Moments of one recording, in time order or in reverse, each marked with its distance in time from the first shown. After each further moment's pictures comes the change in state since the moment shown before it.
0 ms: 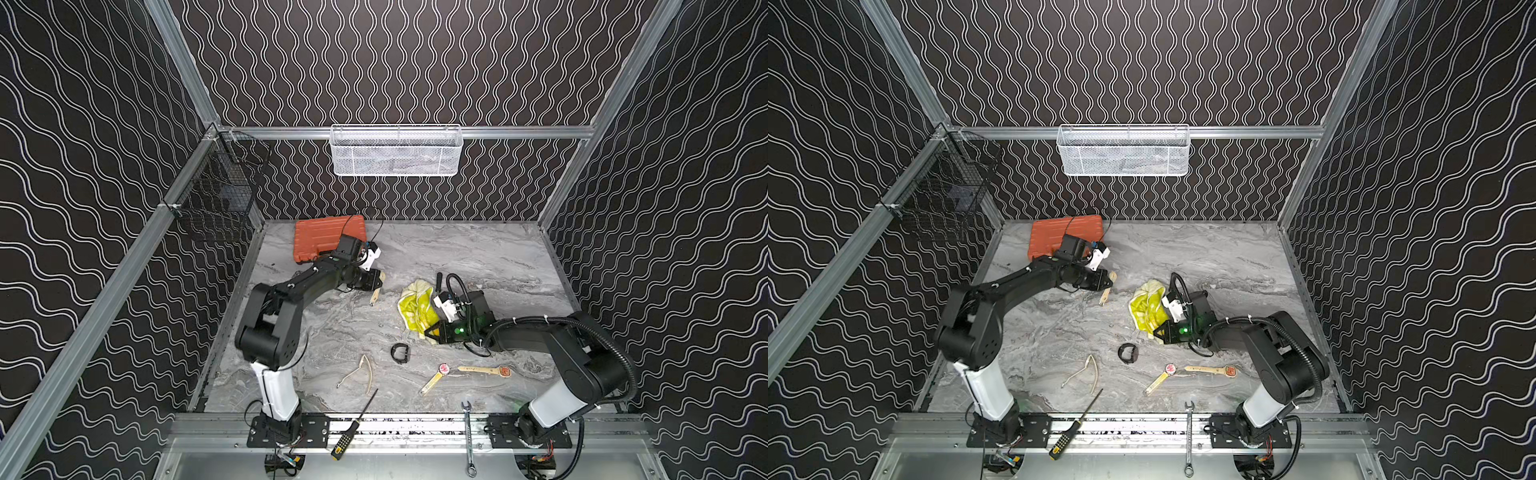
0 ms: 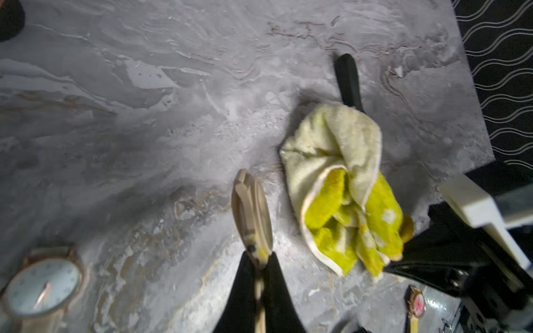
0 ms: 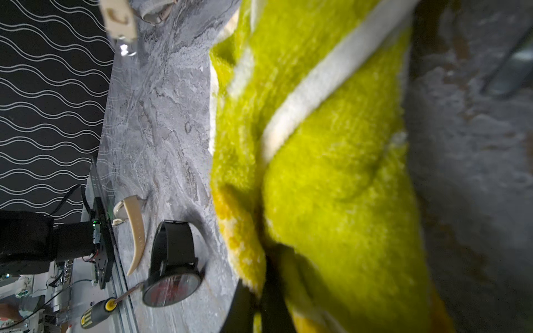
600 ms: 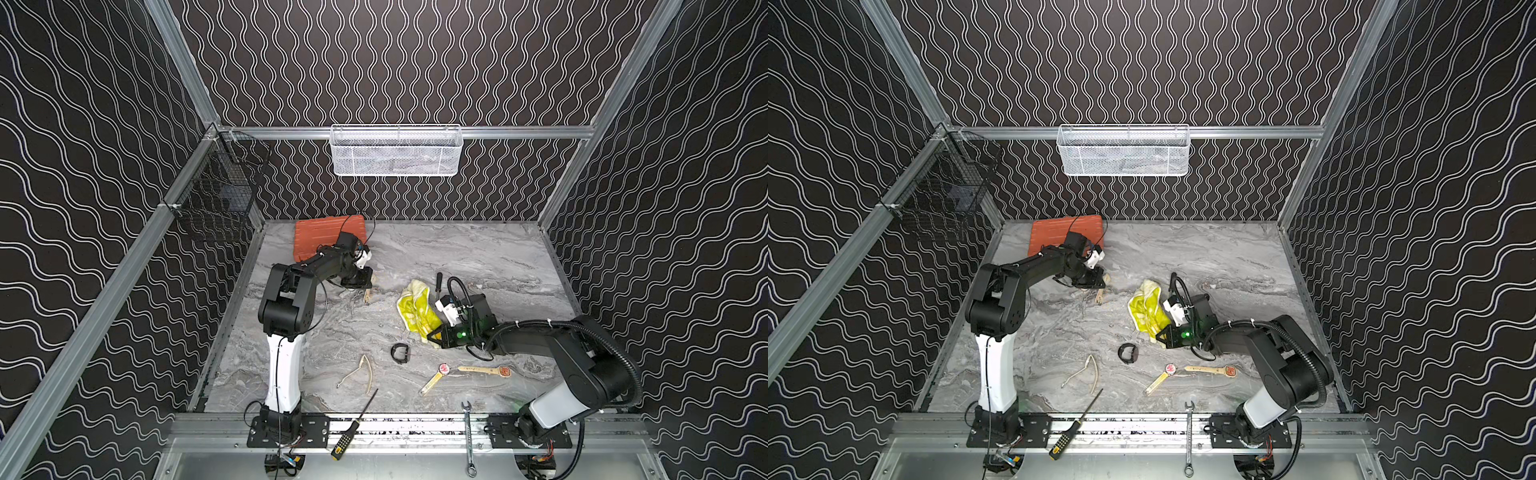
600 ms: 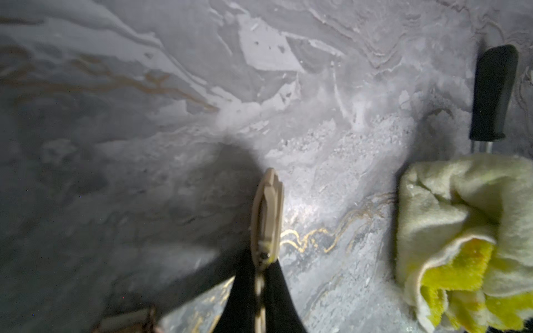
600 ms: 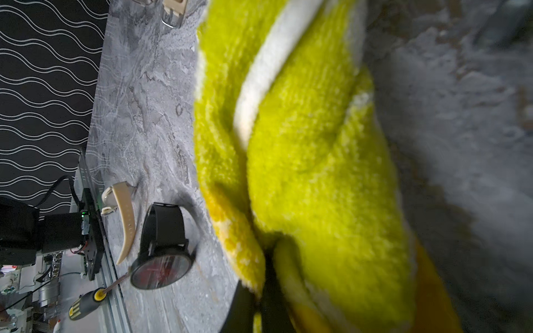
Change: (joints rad) left arm 0.073 0.229 0.200 -0.185 -0.072 0.040; right arm 0.001 -0.033 -0.041 -0.023 0.026 -0.029
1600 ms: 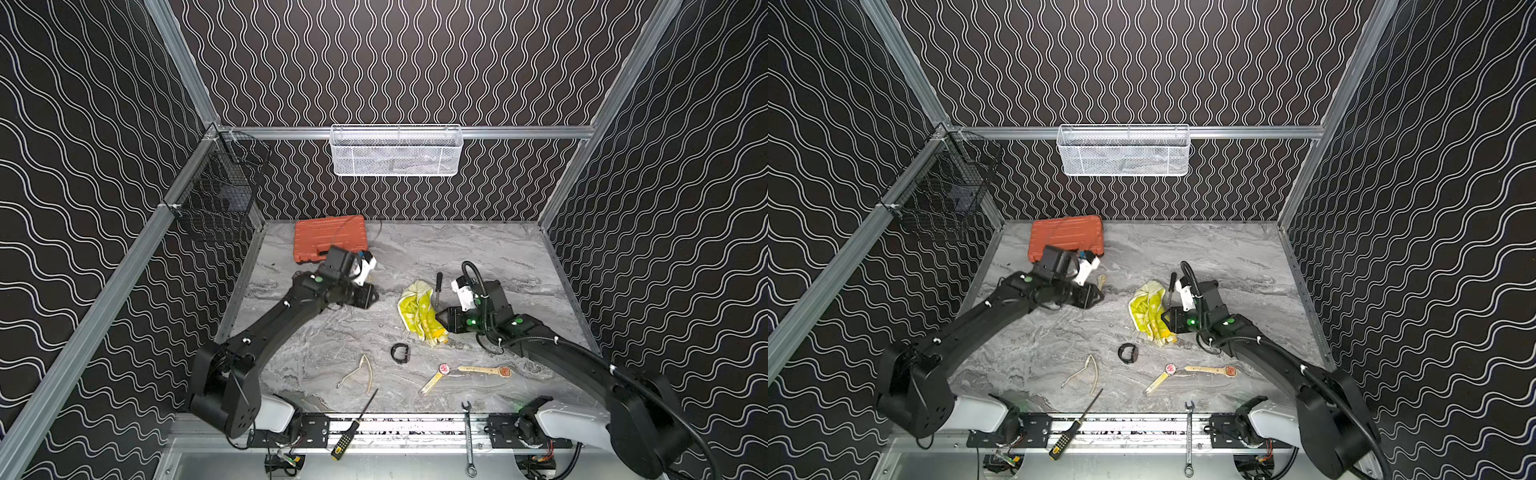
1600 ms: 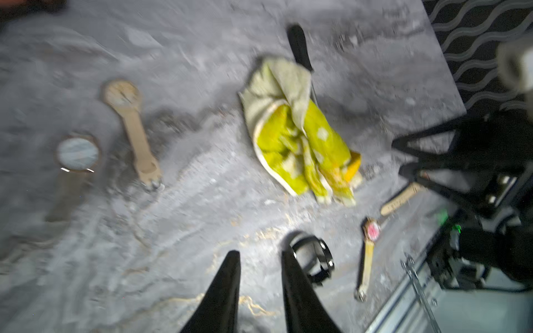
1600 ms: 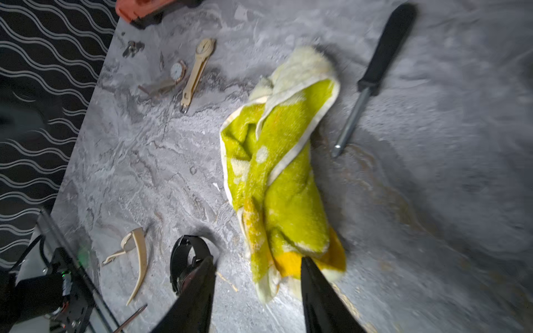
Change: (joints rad) left arm -0.233 -0.752 -0.495 0.007 -0.027 -0.097; right arm 0.034 -0.415 0.137 -0.407 0.351 0.045
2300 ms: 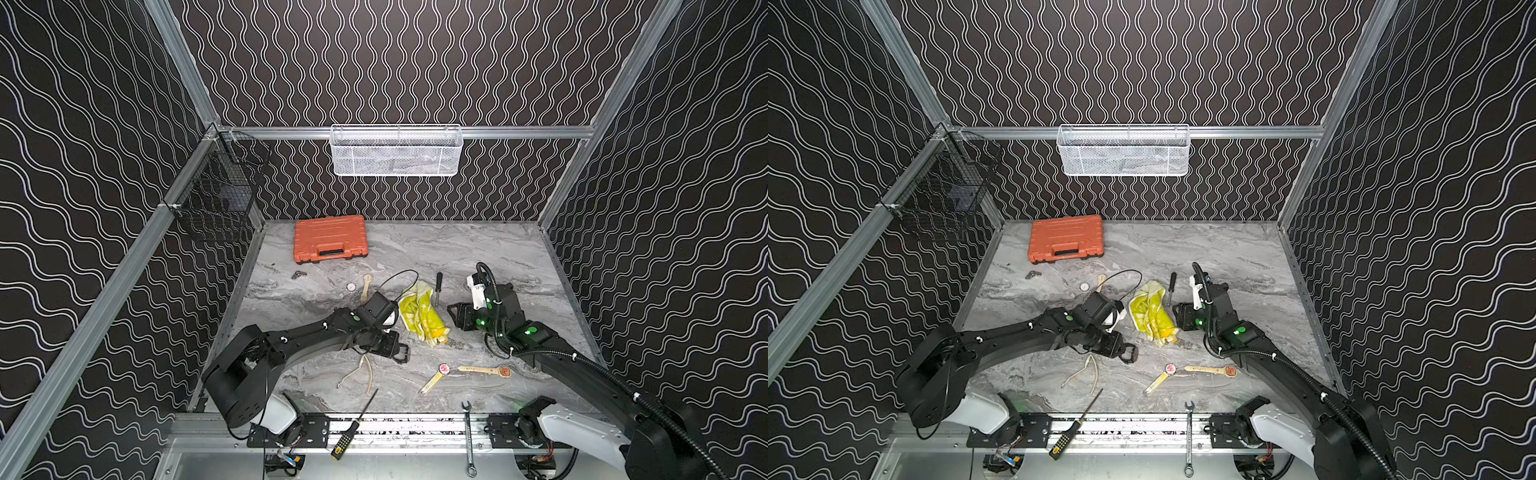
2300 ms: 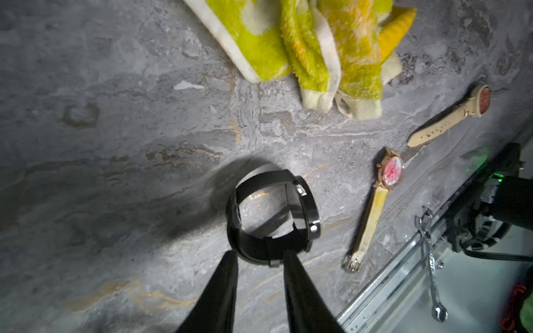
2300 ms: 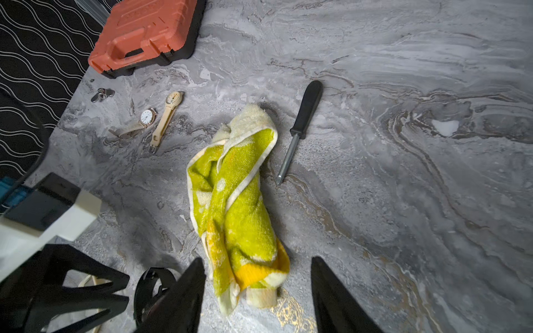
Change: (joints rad) left arm -0.306 0.122 -0.193 0.145 -0.106 -0.289; right arm -0.010 -0.103 -0.034 0.005 0.174 -0.017
